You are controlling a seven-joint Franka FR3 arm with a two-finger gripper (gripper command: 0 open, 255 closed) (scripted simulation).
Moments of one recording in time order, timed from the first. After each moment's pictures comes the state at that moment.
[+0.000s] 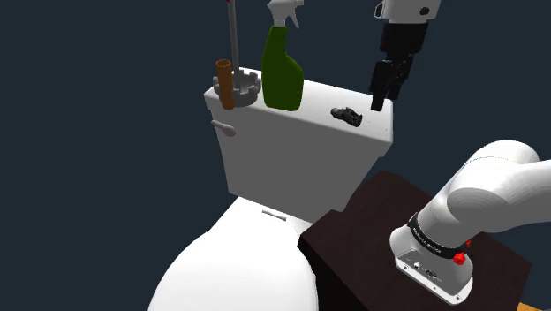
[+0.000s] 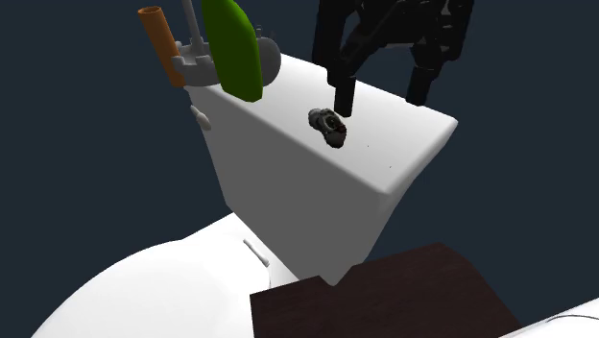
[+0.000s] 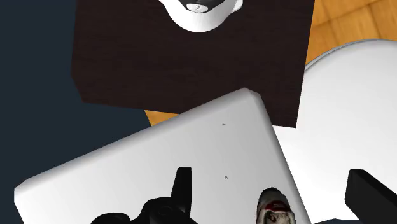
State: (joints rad) arm 0.02 -0.81 0.07 -2.41 0.12 1.42 -0.06
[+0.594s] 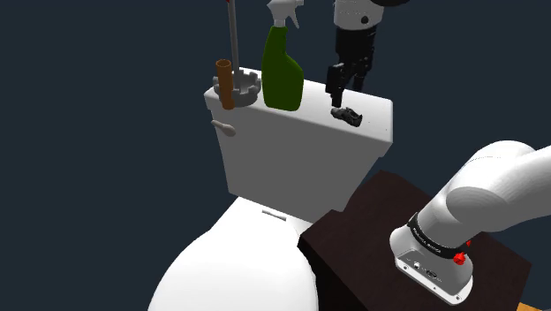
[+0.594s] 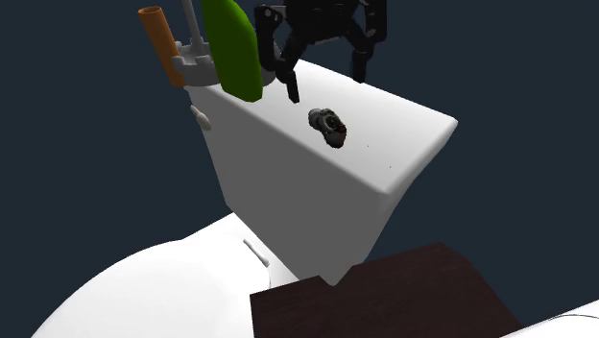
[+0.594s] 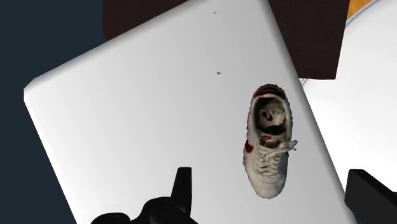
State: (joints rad) arm 0.00 -0.60 0.23 -2.30 0.03 1.59 0.08
